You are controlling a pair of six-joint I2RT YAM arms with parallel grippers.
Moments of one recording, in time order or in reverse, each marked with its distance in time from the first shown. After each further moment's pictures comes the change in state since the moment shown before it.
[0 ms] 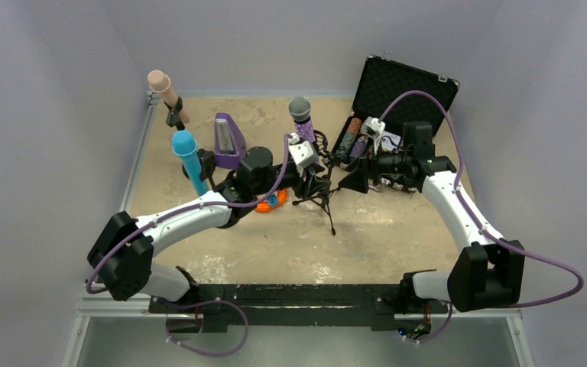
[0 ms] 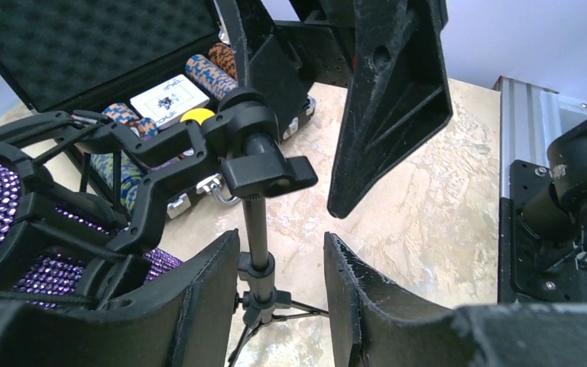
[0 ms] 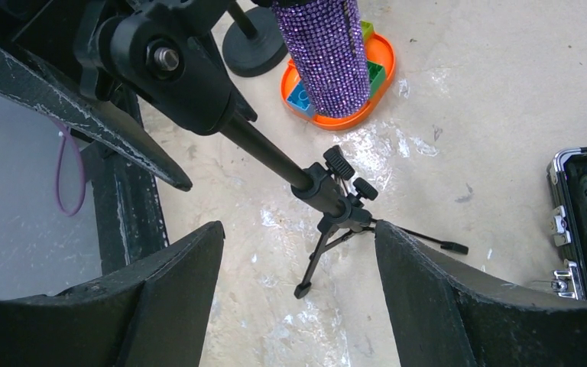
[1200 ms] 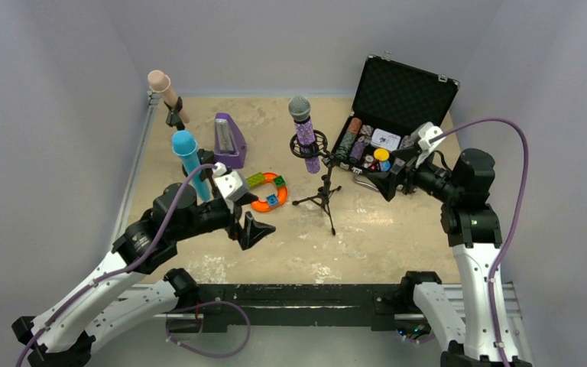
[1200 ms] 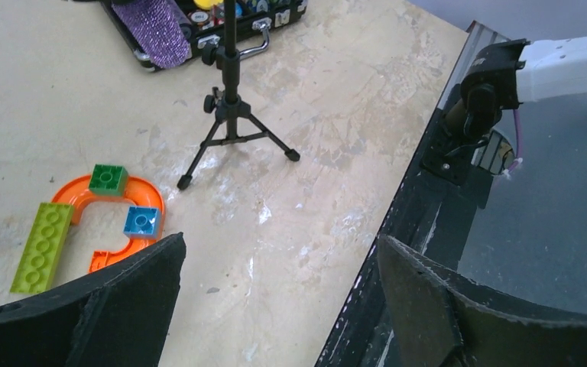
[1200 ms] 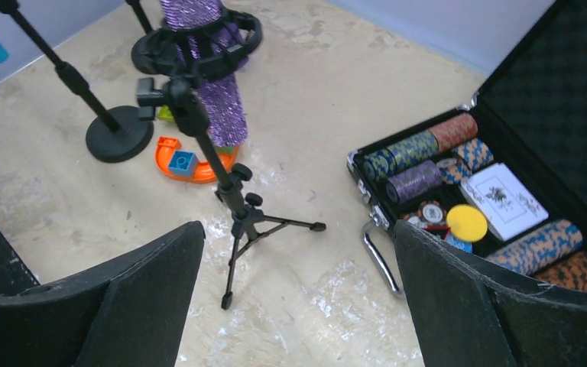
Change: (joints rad) left arm 0.001 -0.774 -0.064 -0.872 -0.129 -0.099; right arm -0.173 -0.528 -0.053 0.008 0.296 0.133
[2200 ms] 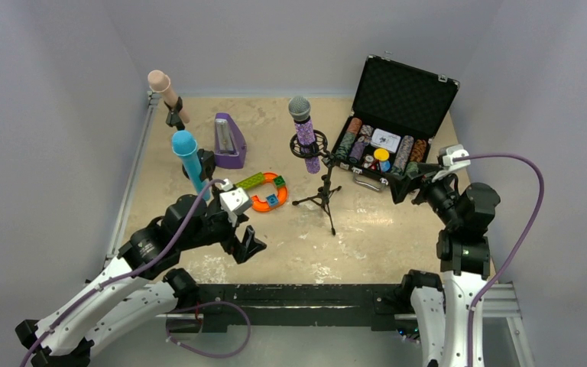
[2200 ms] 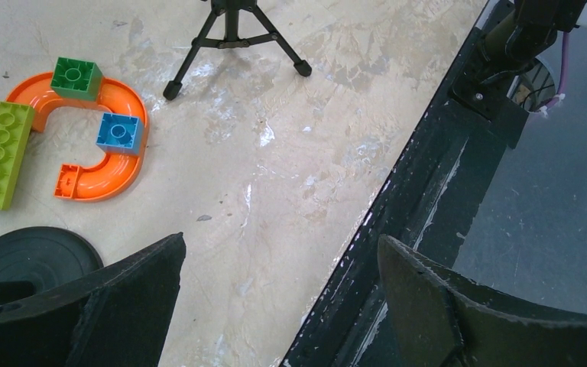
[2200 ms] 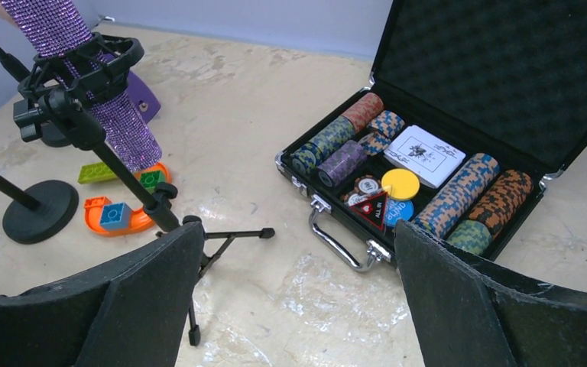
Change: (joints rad) left arm 0.000 -0.043 -0.118 -0.132 -0.027 -0.002; right arm -0.151 -0.243 -0.250 0.160 0.177 0.202
